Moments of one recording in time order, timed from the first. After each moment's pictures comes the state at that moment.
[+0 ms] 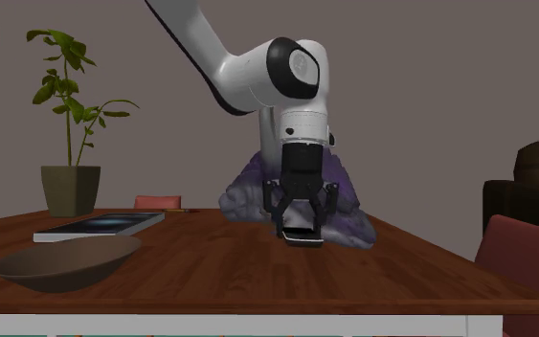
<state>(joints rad) -0.03 0.17 -0.70 -2.00 0.14 2.07 -0.90</state>
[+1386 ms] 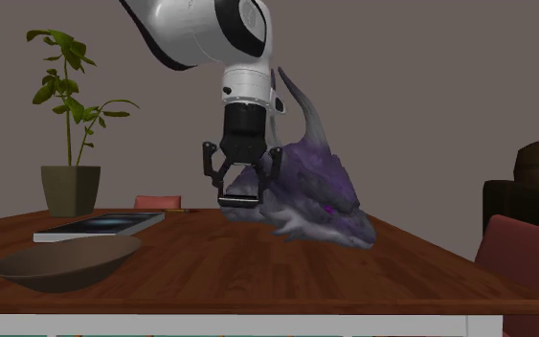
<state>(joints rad) 0.08 -0.16 -0.60 -2.15 -0.06 1.96 -0.60</state>
